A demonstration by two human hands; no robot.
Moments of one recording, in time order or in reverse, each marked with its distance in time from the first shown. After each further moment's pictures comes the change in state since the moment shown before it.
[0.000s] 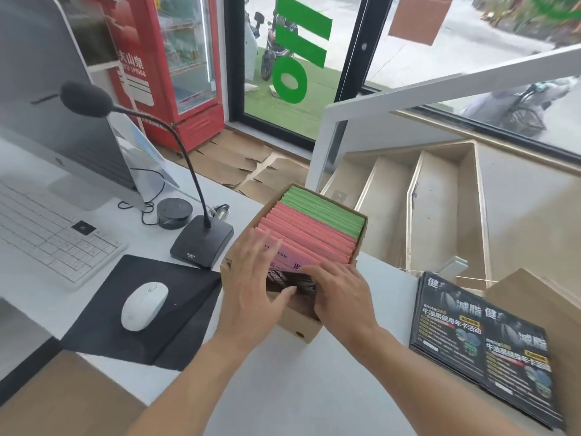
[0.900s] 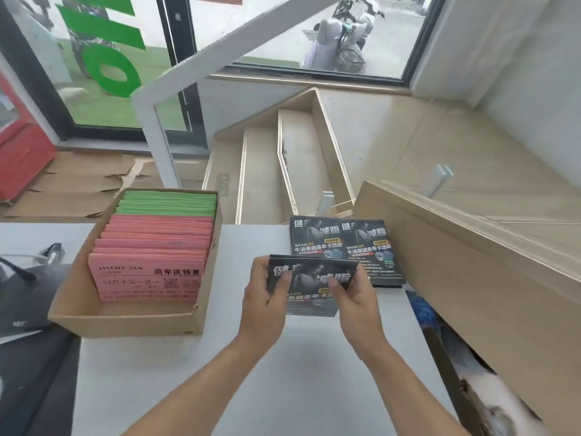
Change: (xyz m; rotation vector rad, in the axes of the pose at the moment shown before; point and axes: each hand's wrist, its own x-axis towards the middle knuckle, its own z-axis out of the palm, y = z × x) left_hand -0.038 0.178 0.122 -0.827 -0.397 -0.231; right_hand -0.194 0.091 -0.081 1.031 0.552 0.892
